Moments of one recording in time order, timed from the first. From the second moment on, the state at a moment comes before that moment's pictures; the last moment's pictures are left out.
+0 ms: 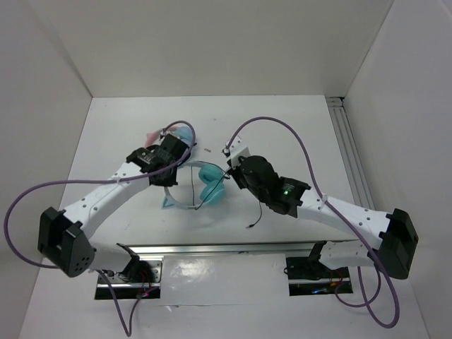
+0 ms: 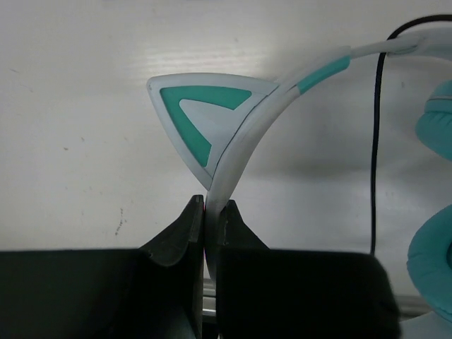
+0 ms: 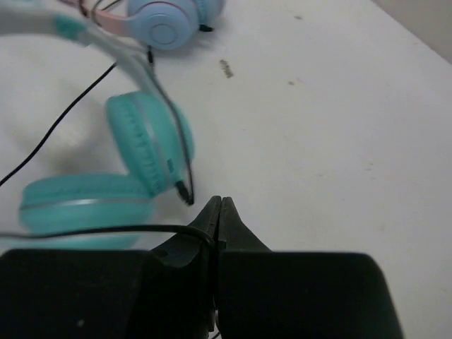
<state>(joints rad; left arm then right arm) -0.54 1.40 1.22 -0.94 -0.43 -0.45 0.98 1.21 0.92 -0.14 0.39 -0.04</state>
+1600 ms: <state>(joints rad) -1.06 1.13 1.38 -1.18 -0.38 -0.37 0.57 1.63 0.94 0.46 -0.93 0.17</state>
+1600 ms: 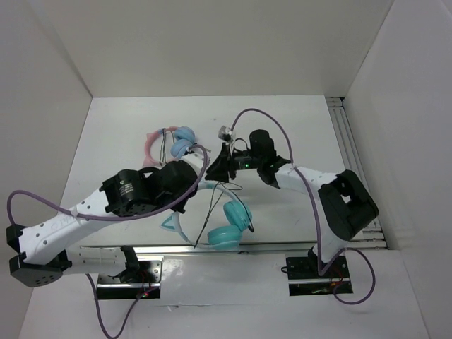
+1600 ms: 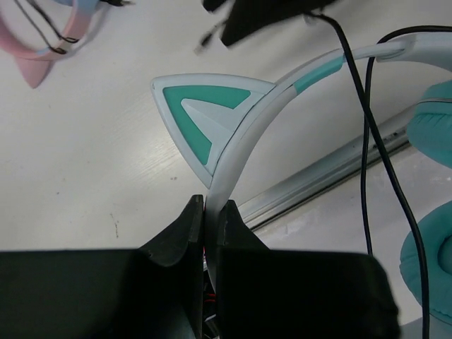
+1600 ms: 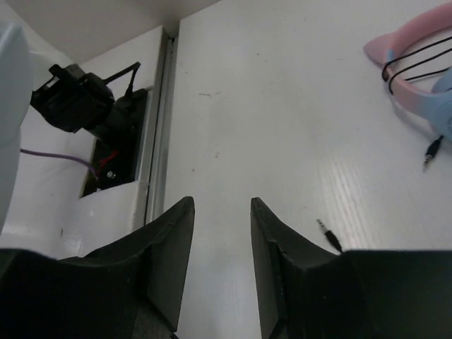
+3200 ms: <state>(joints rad) -0.76 1.26 1.68 -1.35 -0.43 -0.55 0.61 2.07 0.56 1.34 -0.50 0.56</state>
